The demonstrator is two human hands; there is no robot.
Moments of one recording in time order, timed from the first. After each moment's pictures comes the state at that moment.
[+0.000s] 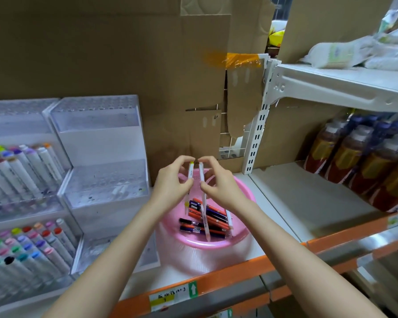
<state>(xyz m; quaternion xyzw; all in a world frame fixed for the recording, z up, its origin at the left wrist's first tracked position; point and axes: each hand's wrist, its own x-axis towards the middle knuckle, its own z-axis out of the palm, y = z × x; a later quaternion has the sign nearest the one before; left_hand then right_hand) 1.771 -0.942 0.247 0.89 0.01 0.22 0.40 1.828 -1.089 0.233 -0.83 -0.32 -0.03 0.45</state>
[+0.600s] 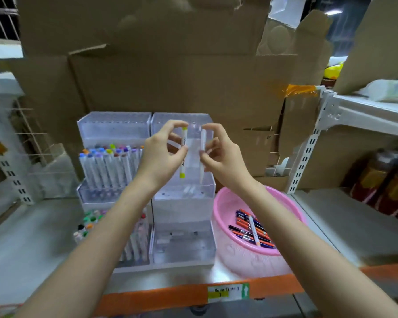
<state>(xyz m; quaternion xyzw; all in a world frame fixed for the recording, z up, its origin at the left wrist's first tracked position) 1.664 -0.834 0.349 0.84 0.02 0.39 0.37 1.758 -0.971 0.331 -0.72 -0.43 -0.11 0.53</state>
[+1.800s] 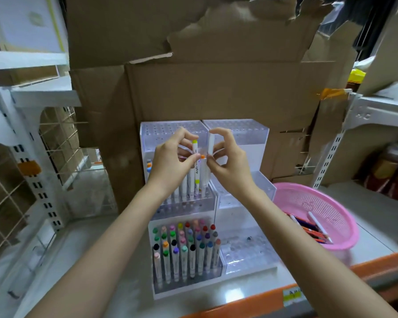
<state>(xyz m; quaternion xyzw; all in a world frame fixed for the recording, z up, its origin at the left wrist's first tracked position) 1.635 -0.692 0.342 0.83 -0.05 0.35 0.43 1.701 -0.830 0.326 -0.74 -0.36 -0.21 0.52</state>
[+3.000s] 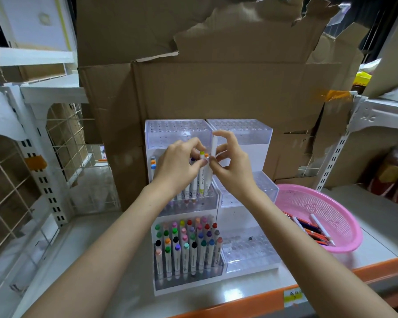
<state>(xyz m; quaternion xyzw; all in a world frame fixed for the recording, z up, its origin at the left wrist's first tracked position) 1.642 -0.691 0.334 0.90 -0.05 0.33 0.26 1.701 -0.830 0.318 -0.74 -0.37 -0.21 0.51</state>
